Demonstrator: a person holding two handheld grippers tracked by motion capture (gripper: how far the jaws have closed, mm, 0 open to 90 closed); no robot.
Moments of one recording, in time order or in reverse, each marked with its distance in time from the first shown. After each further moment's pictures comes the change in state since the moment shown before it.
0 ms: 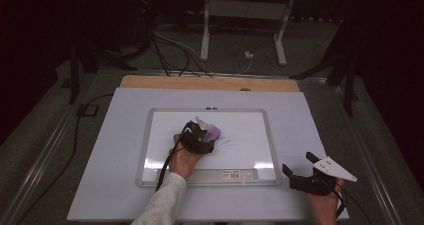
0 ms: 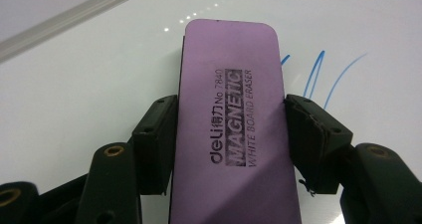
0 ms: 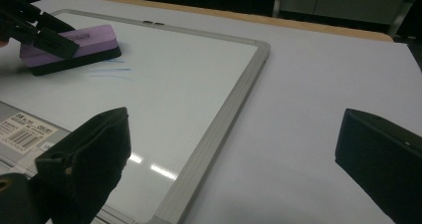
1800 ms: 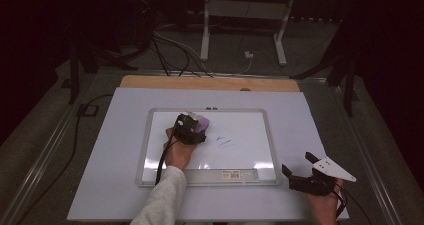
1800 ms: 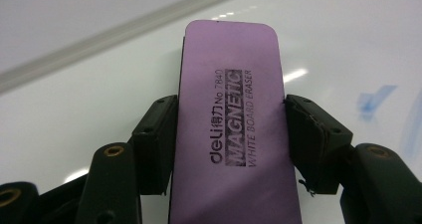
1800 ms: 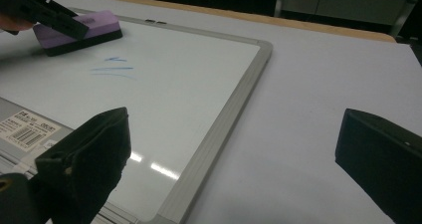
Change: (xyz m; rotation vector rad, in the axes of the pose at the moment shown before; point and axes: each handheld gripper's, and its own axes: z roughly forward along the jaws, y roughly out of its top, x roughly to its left) left arm 0.020 0.007 0.008 -0.006 0.100 -0.075; right arm 0.002 0.000 0.000 0.004 0.007 -0.009
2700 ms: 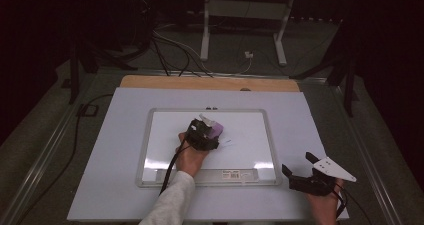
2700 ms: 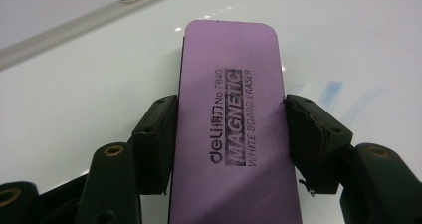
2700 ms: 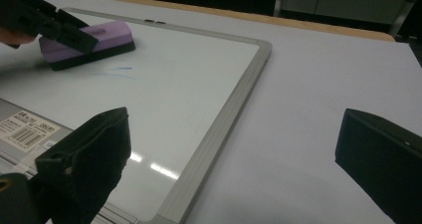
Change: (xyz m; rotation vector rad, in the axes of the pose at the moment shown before) left arm -0.043 0.002 0.000 -0.003 -0.100 0.063; right arm 0.000 0.000 0.000 0.001 -0.004 0.006
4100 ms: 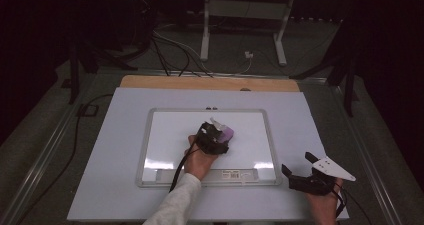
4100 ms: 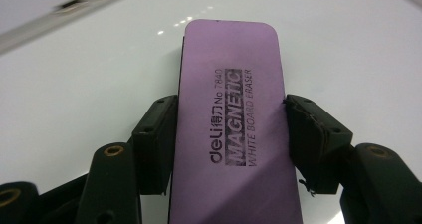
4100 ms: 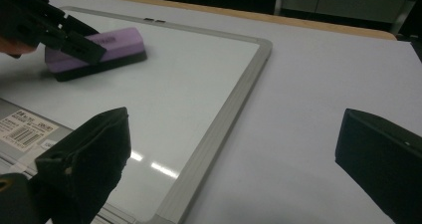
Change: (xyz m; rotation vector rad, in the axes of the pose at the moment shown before) left arm -0.029 0.005 0.005 0.002 -0.080 0.042; right arm 0.000 0.000 0.002 0.003 0.004 -0.004
